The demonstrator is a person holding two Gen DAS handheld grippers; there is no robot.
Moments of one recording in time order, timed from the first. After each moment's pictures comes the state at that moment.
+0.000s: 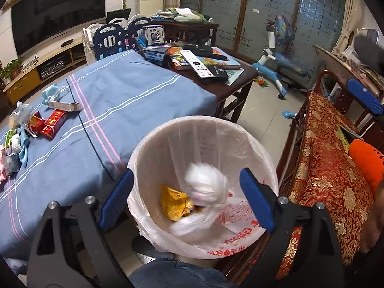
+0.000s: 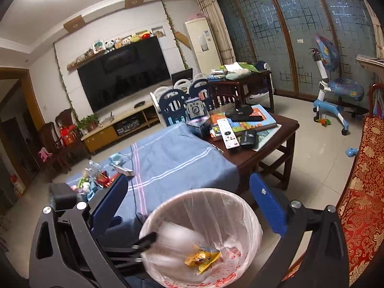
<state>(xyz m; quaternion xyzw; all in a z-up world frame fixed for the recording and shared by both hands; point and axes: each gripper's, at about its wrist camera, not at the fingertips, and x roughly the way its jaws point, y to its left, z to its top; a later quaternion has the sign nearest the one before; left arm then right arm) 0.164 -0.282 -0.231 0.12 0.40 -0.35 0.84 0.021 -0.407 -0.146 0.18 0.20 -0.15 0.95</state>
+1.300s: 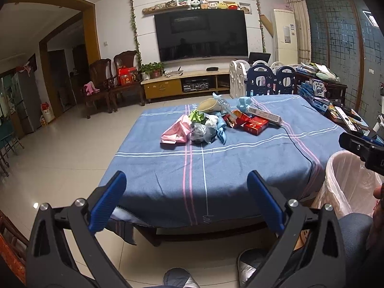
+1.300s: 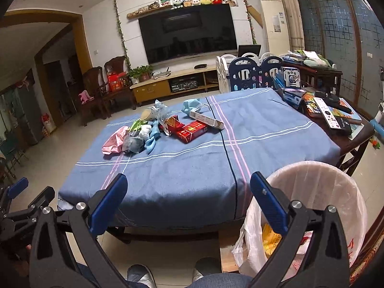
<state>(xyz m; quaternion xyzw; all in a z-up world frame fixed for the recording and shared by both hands) 0.129 0.031 -0.216 0.05 0.26 0.03 0.96 0.141 -0.204 -0.225 0.09 0.28 0.02 0.95</state>
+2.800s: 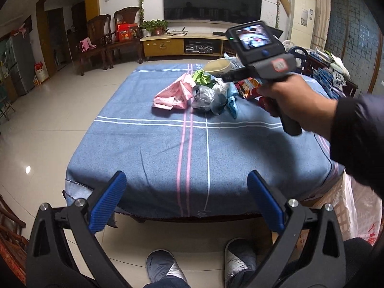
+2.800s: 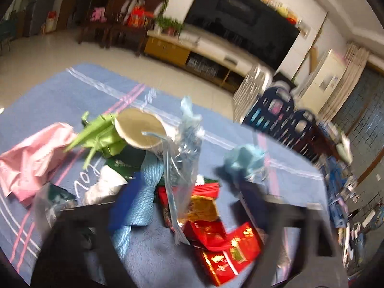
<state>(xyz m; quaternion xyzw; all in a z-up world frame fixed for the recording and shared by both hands) 0.225 0.050 -0.269 0.00 0.38 0.03 0.92 0.529 -0.049 -0.317 -0.21 0.36 0.04 0.91</state>
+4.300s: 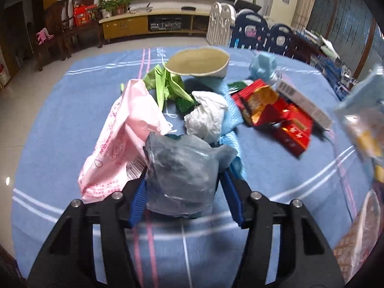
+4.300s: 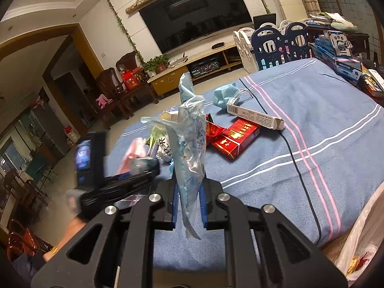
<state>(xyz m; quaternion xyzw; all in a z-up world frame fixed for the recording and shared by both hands) 0.444 0.037 -0.320 -0.01 0.45 -0.08 0.89 0.319 -0.175 -0.265 0.19 0.32 0.10 0.92</state>
